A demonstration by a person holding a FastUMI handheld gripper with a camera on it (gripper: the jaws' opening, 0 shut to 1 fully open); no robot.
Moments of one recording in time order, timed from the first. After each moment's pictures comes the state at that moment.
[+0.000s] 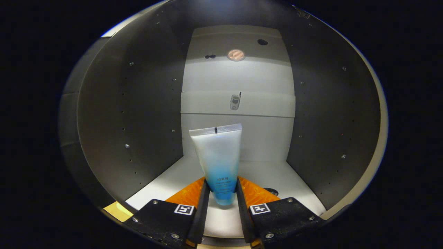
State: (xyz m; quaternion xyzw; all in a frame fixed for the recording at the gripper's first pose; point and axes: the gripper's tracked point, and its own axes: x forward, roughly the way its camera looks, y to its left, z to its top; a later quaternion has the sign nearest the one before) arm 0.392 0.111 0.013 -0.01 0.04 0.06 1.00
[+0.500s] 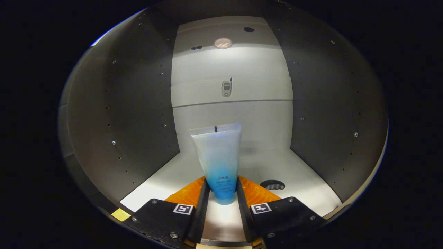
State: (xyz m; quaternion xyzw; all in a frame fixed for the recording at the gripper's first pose) arm 0.403 0.105 -0.010 0.03 0.06 0.07 0.99
